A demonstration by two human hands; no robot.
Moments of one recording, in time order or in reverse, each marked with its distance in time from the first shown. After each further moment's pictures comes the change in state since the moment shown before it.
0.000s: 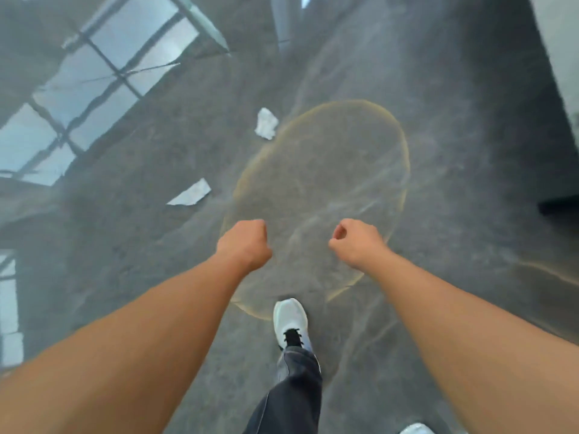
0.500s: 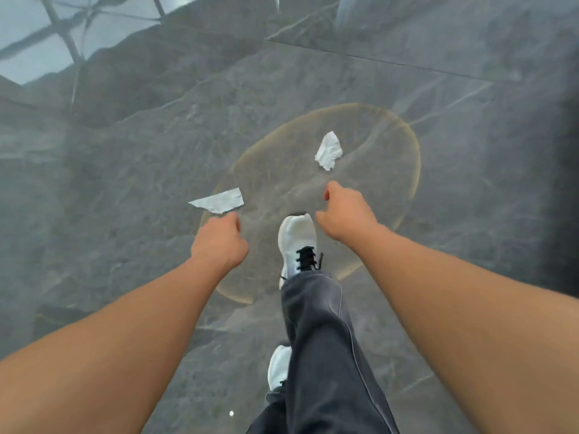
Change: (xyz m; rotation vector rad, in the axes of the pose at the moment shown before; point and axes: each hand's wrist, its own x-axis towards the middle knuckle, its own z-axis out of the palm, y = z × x) left_hand 0.135 -0.159 -0.067 -0.350 0.051 -0.336; right_hand 0.181 -0.237 0.001 -0.337 -0.030 -0.206
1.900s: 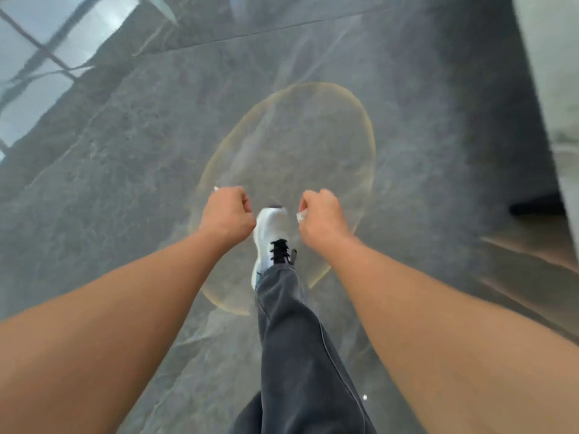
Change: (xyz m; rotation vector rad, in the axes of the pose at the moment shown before) left_hand -0.068 0.159 0.051 0.073 0.022 0.469; right_hand -0.109 0.145 0.027 0.335 0.292 0.160
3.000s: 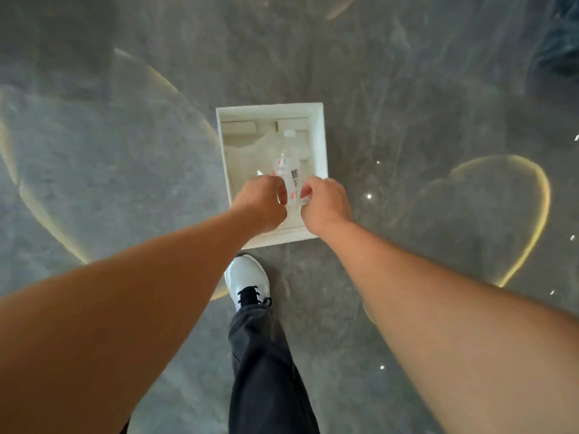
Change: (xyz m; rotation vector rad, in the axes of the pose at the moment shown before) left_hand -0.508 0.360 0.733 0.645 -0.858 0.768; right_hand -0.571 0.747 0.093 0.641 0.316 1.058
